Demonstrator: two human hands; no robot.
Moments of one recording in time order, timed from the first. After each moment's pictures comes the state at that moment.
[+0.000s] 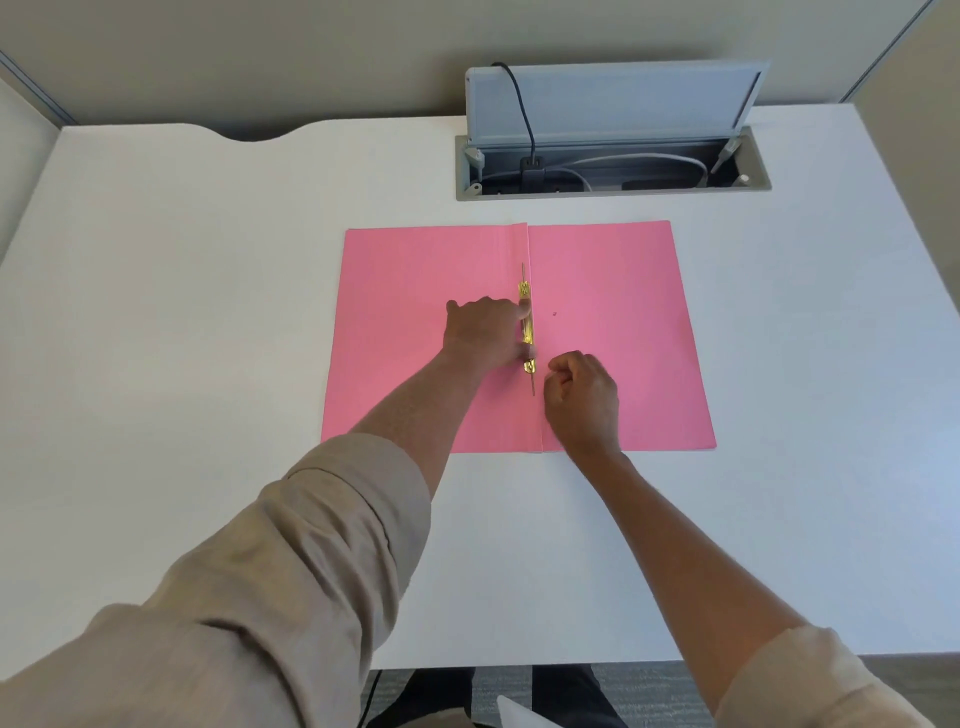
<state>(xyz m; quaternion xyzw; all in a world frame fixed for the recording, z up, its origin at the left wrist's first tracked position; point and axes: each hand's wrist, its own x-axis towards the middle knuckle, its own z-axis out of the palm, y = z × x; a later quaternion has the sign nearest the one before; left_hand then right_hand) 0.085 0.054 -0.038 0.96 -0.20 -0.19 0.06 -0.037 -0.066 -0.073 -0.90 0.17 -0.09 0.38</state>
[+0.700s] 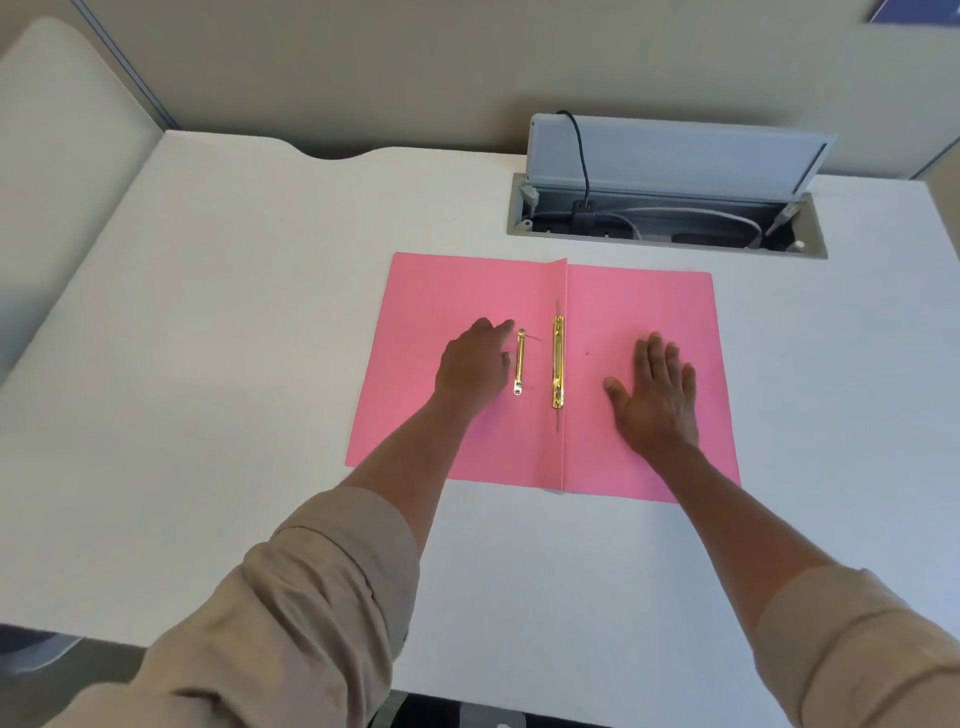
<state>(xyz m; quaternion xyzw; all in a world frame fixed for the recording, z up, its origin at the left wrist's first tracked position) 0.076 0.099 -0.052 0.97 -0.08 -0.10 0.20 0.018 -0.152 -0.098 -0.99 0.07 0.06 0.09</state>
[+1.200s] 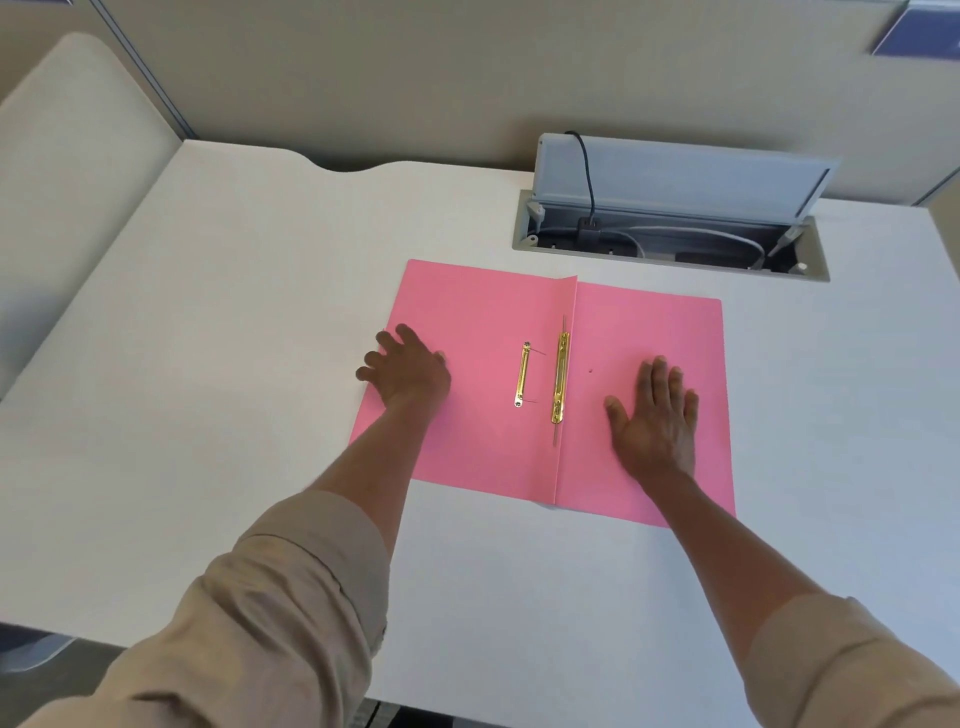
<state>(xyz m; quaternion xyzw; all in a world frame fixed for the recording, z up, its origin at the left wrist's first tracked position) 0.083 0.150 -0.050 0.96 0.23 -0.14 0.07 0.012 -0.146 -0.100 -0.99 0.10 0.04 0.10</state>
